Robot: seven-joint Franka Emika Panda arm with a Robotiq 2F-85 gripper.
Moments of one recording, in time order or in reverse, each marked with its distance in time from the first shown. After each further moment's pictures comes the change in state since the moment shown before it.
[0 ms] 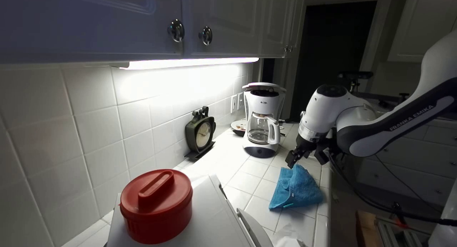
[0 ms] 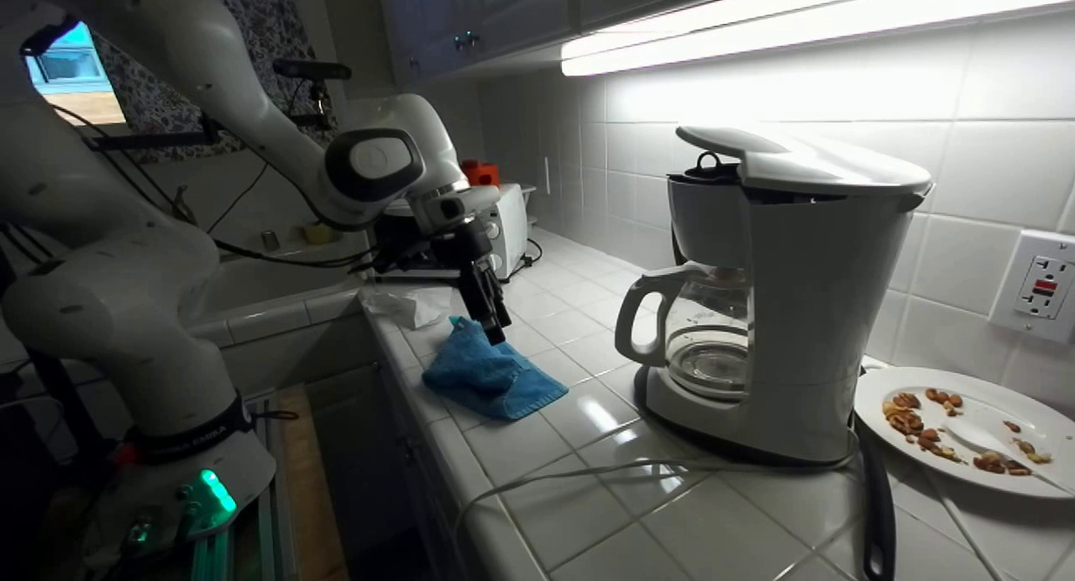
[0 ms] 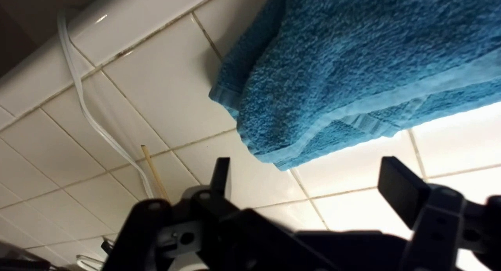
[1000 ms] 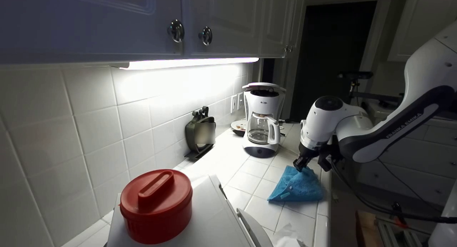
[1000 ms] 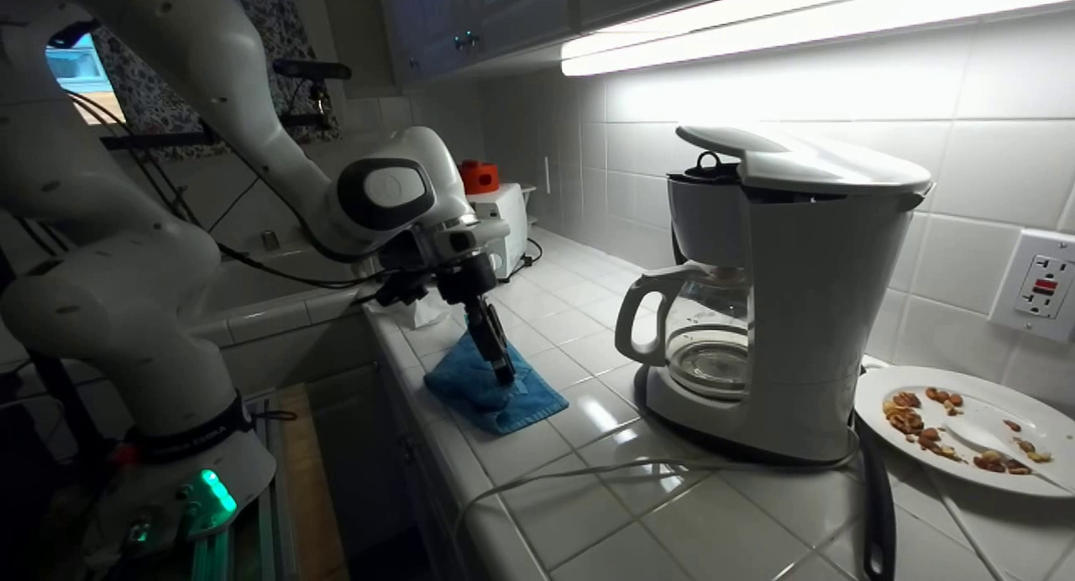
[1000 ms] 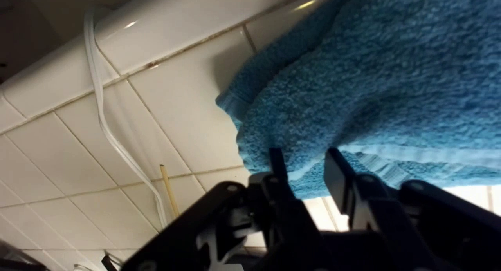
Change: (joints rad) arm -0.016 0.106 -0.089 0.001 -0.221 0.050 0.044
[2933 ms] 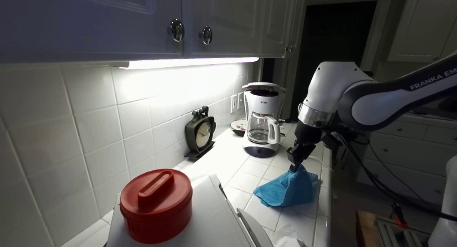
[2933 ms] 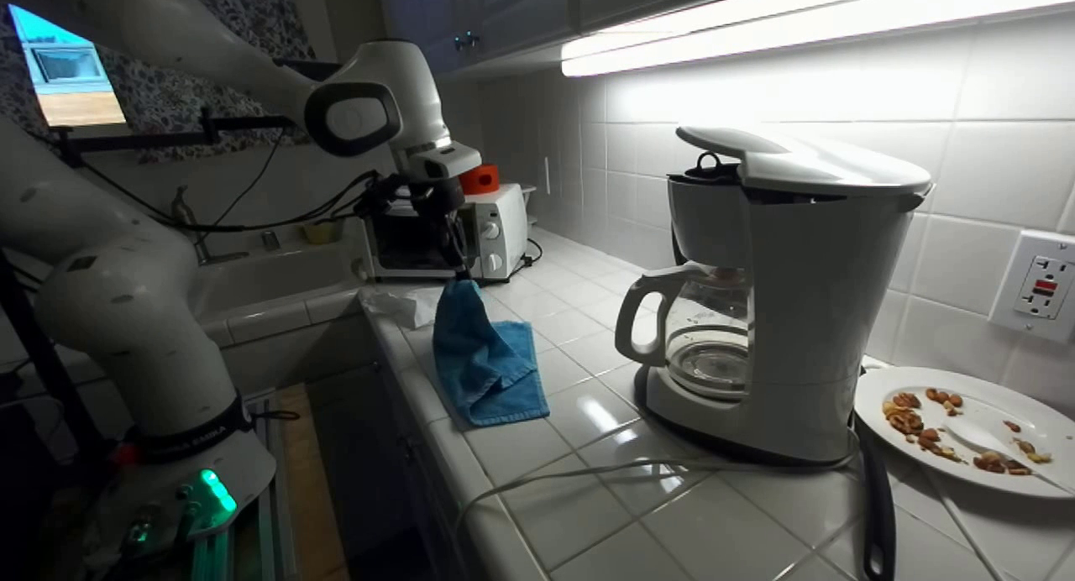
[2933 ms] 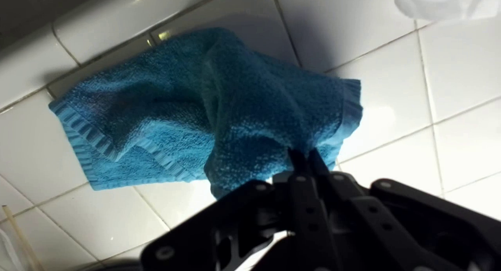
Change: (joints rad) arm 0.329 -0.269 0.004 0.053 0.790 -0.321 -0.331
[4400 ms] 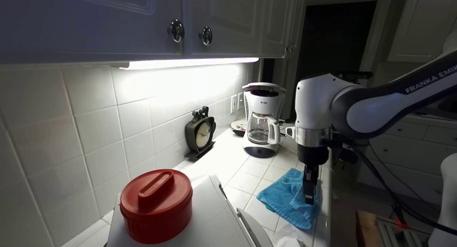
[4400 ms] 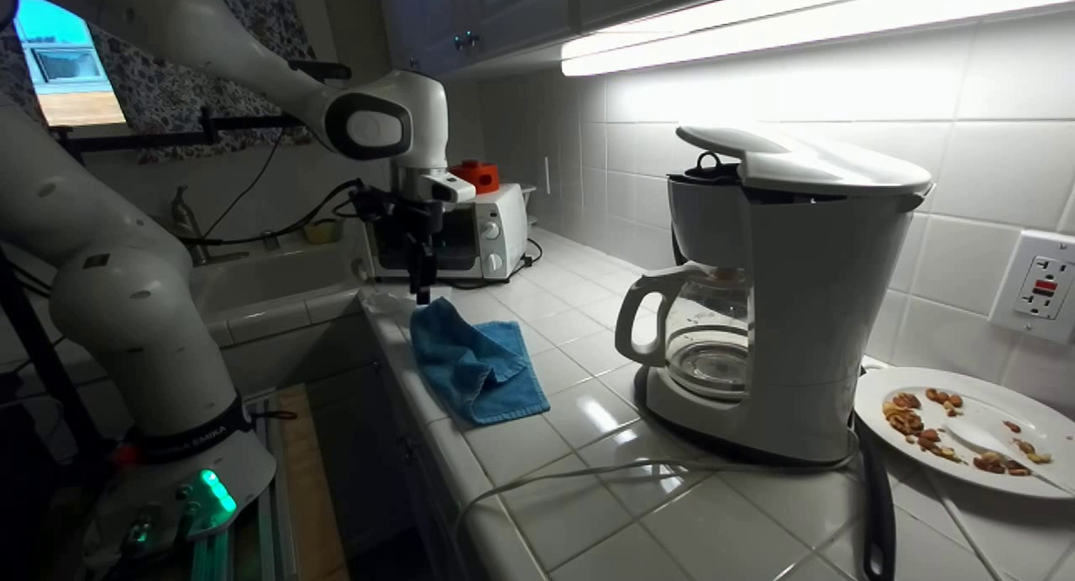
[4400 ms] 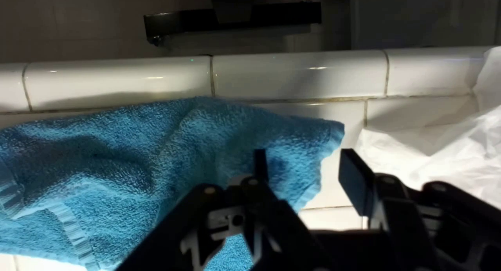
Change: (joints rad) arm 0.113 0.092 0.025 0.049 0.076 -0.272 -0.312
